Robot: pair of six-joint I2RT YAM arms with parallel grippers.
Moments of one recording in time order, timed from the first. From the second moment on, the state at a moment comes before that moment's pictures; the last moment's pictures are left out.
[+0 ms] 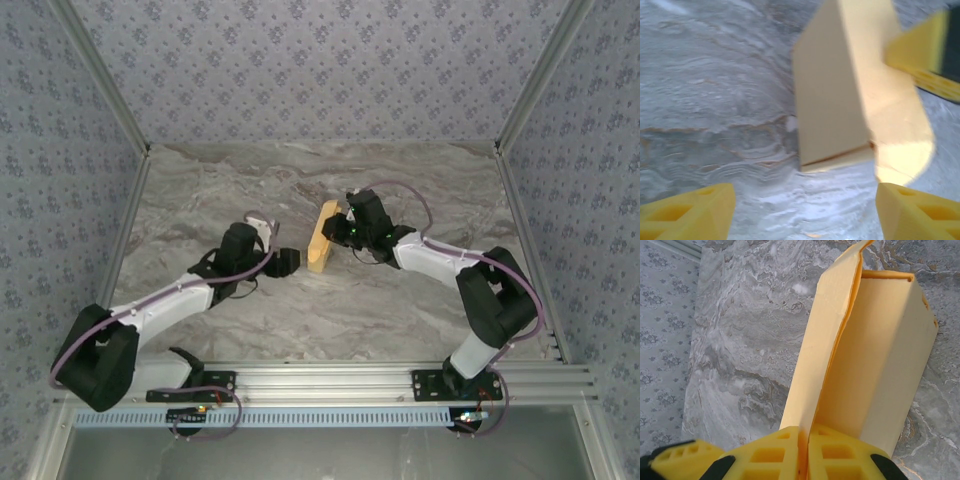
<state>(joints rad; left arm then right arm) -0.60 1.24 0.59 0.03 0.16 -0.41 0.61 1.65 0.98 0.04 -0.20 0.85</state>
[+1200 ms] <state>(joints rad) -0.80 1.59 0.73 0.31 -0.07 -0.21 0.61 1.65 0.99 0.04 -0.19 0.85</state>
